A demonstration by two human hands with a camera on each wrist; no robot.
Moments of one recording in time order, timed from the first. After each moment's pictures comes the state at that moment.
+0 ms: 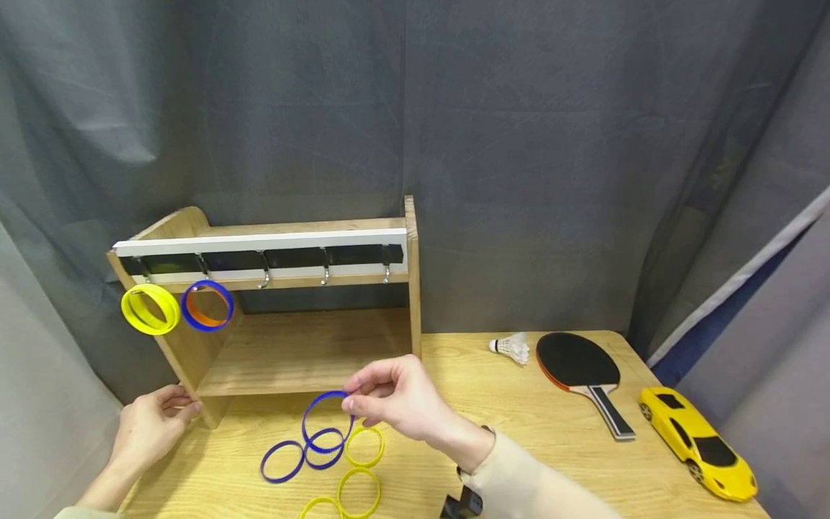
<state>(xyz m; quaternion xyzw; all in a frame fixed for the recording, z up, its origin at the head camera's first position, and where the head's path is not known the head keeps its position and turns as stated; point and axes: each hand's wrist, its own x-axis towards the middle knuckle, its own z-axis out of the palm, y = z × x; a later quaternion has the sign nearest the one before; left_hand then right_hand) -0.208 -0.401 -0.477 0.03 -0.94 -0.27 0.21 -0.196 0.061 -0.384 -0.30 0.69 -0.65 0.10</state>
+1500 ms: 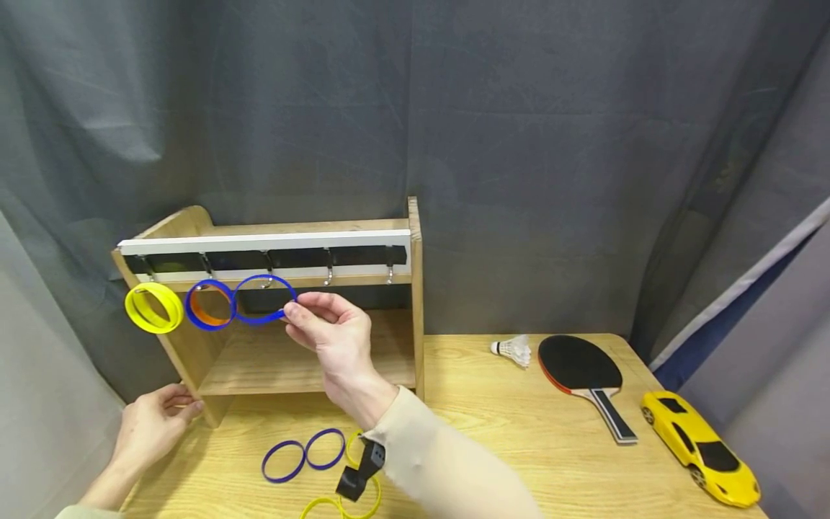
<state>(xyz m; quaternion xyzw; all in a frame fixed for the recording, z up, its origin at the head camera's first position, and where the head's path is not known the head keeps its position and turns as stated) -0.209 -0.402 -0.479 0.03 -0.94 -0.27 0.21 -0.223 -0.054 -0.328 -0.14 0.42 -0.90 0.03</state>
